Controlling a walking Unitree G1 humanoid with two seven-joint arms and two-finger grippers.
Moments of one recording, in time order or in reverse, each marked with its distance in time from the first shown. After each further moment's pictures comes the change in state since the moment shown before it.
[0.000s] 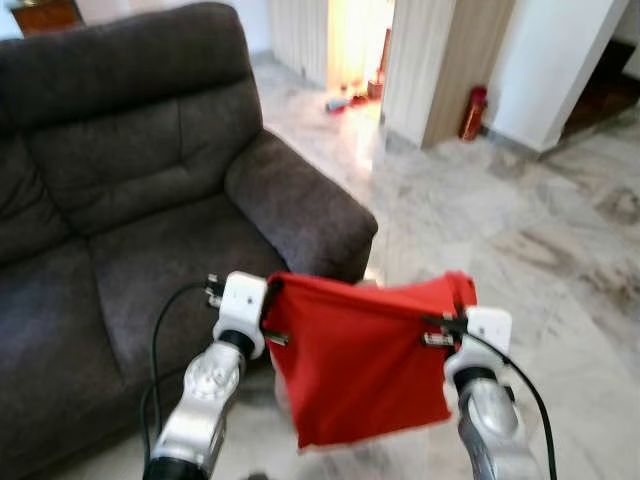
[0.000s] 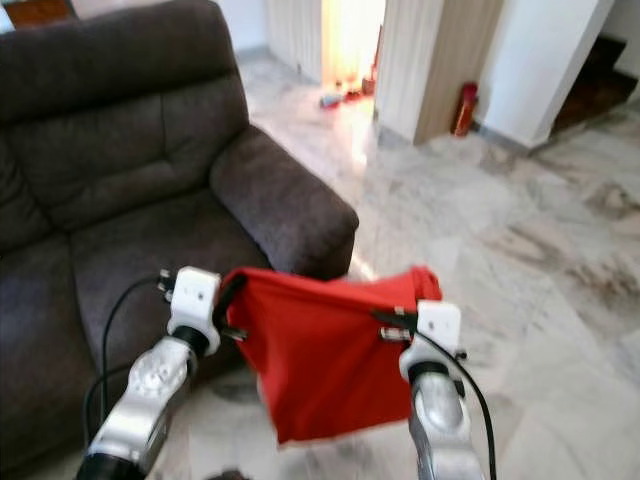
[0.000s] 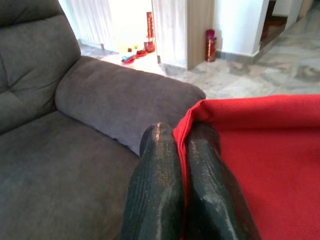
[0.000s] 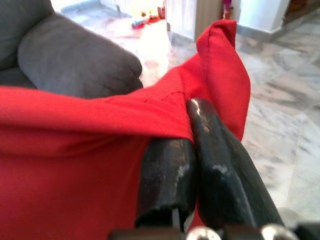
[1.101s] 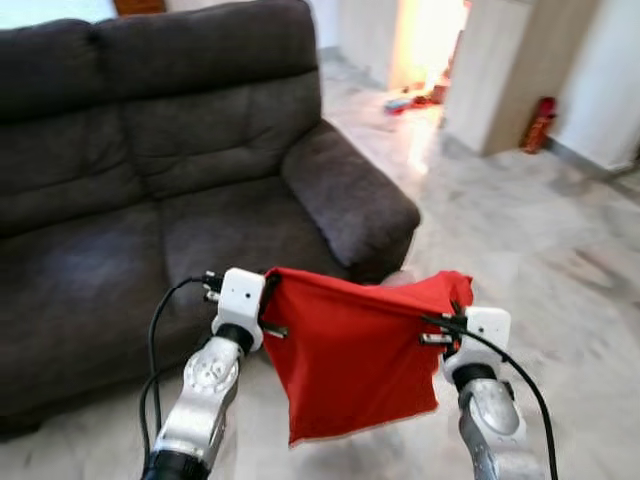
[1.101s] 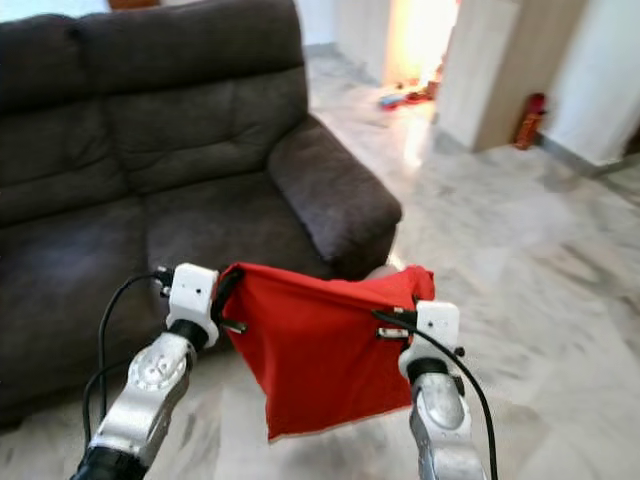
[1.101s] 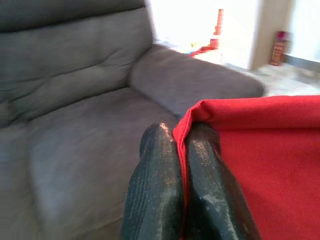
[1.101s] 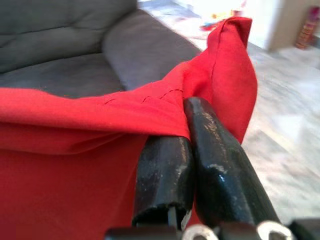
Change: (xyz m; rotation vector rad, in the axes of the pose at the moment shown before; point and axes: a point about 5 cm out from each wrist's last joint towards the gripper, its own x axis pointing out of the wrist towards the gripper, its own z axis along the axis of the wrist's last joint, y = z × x) left arm 0.002 0.004 0.002 0.005 -0.015 0.029; right arm 0.003 0.001 0.005 -0.001 -0.031 0.045
